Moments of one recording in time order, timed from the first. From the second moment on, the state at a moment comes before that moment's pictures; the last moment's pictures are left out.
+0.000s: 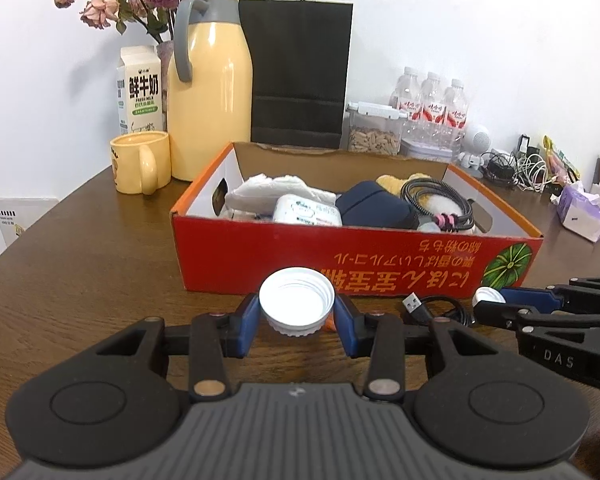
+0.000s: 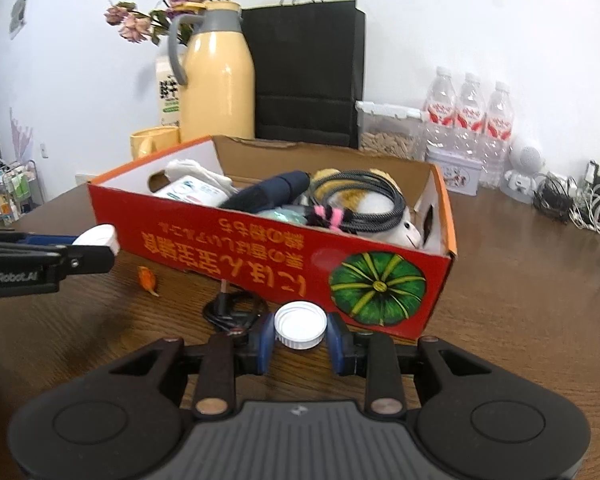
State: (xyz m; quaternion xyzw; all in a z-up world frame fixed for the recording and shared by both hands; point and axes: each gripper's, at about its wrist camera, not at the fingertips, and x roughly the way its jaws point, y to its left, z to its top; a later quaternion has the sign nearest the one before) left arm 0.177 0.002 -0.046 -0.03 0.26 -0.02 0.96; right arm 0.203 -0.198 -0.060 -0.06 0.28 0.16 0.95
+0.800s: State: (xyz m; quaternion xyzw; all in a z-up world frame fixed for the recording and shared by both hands) left arm 0.213 -0.011 0.018 -0.02 0.17 -0.02 0.99; right arm 0.223 -0.164 0.012 -0.07 0.17 0.20 0.96
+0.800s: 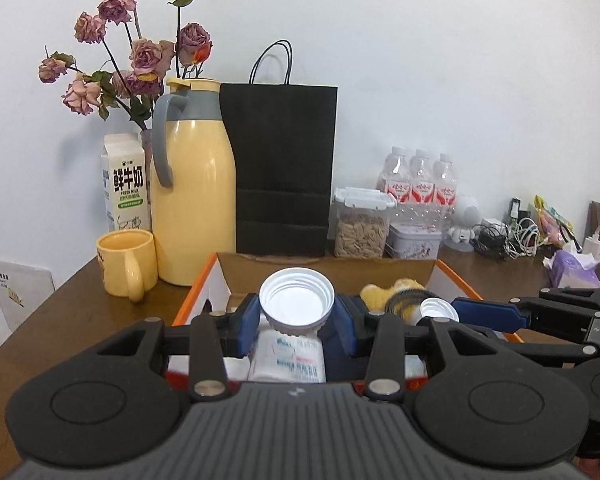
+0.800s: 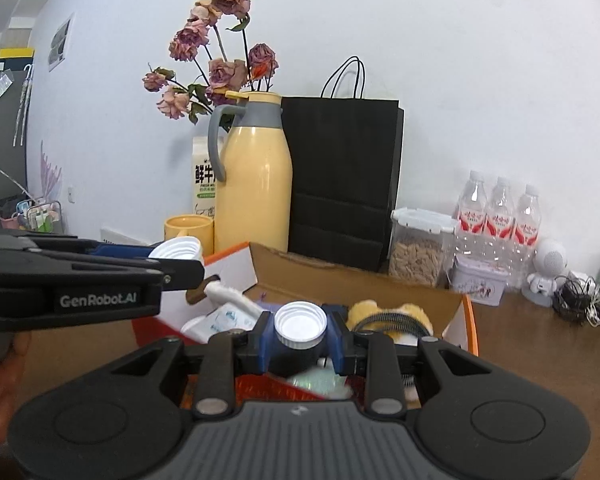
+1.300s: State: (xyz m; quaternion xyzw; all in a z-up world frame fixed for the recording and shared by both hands) left arm 0.278 -0.005 0.005 -0.03 0.18 0.00 0.98; right arm 0.296 -0.167 0.006 -0.06 0.18 0.16 0.97
